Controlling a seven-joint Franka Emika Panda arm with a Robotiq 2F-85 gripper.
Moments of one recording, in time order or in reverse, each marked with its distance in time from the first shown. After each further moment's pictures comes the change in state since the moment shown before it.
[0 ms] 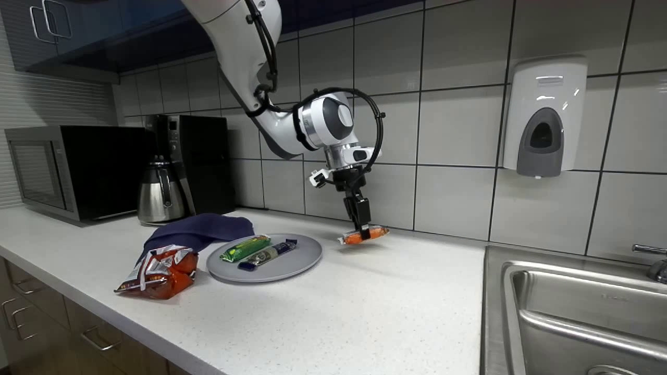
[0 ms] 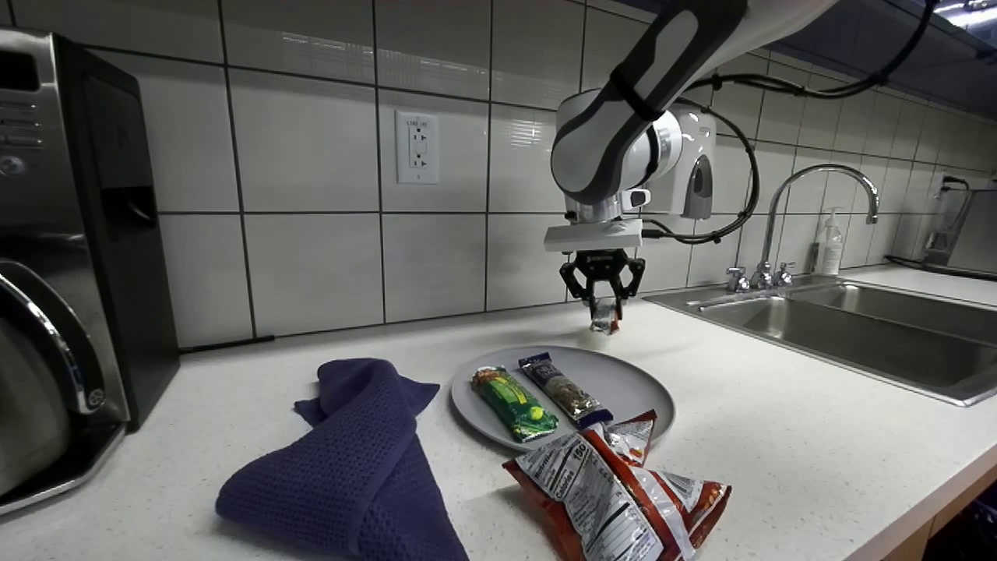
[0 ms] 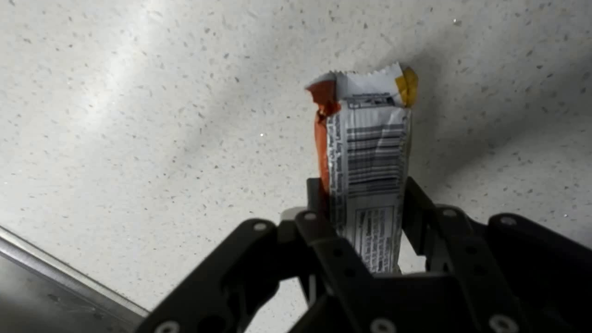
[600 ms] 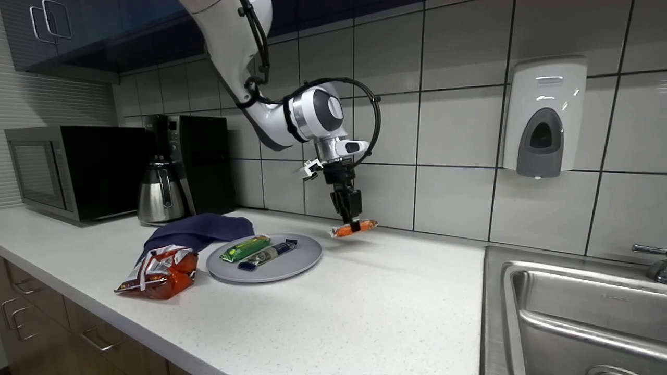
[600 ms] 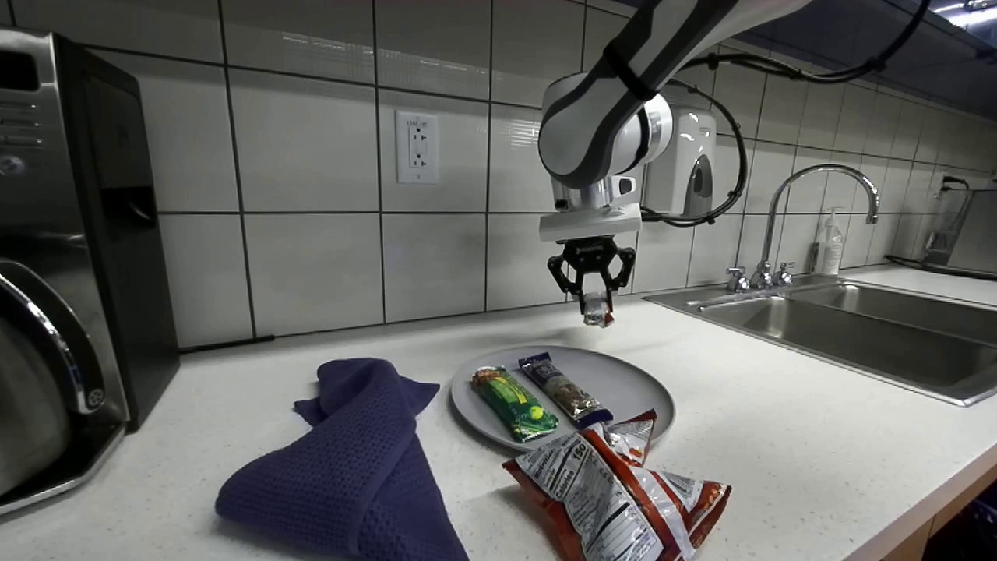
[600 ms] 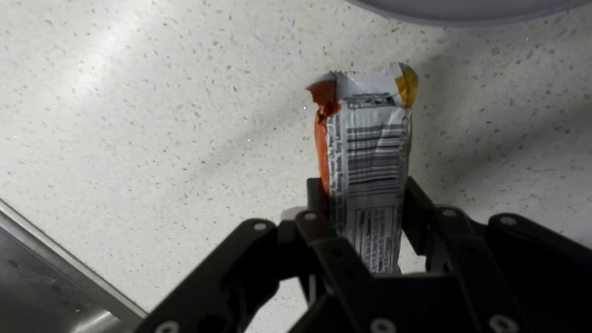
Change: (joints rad) arm 0.008 -0.033 0.037 0.000 -0.016 -0.046 -0.124
